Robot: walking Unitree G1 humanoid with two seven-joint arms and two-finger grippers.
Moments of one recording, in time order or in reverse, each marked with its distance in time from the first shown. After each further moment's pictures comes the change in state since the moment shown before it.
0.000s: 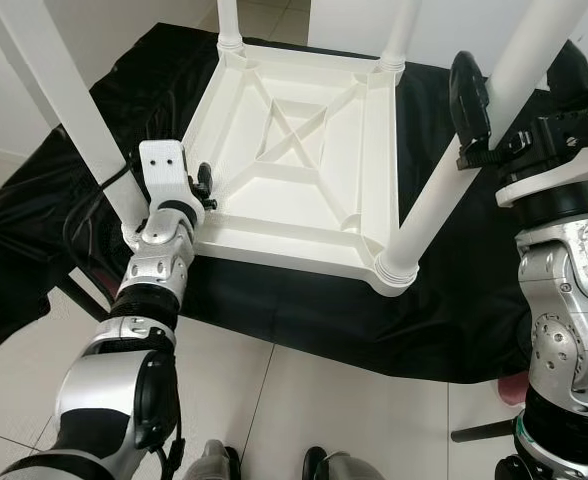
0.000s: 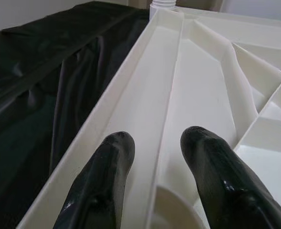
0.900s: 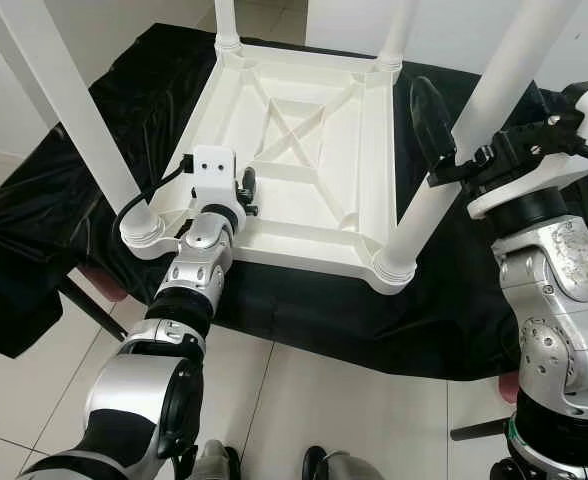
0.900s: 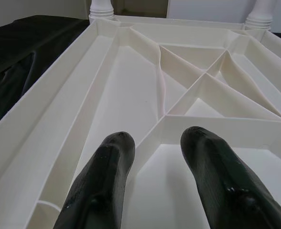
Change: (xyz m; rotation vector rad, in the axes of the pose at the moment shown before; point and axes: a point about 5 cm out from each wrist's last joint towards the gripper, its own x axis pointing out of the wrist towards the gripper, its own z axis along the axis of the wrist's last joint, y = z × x) left arm -0.003 -0.044 -0.002 0.040 -0.024 -0.135; right arm 0.002 0.015 -0.005 0.086 0.046 0.093
